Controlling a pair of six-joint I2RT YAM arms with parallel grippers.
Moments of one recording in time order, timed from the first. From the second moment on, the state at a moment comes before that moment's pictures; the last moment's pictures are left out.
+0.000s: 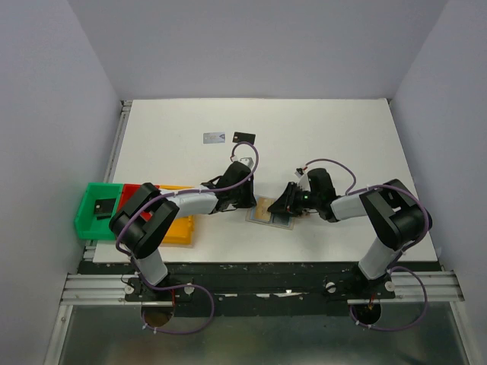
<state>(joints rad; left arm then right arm) -0.73 1.70 0.86 0.04 0.08 -0.65 0.44 1.71 0.54 0.48 -0.63 0.86</state>
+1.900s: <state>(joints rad) -0.73 1.71 0.85 0.06 0.06 -0.68 0.42 1.70 0.50 0.54 -0.66 0.88</state>
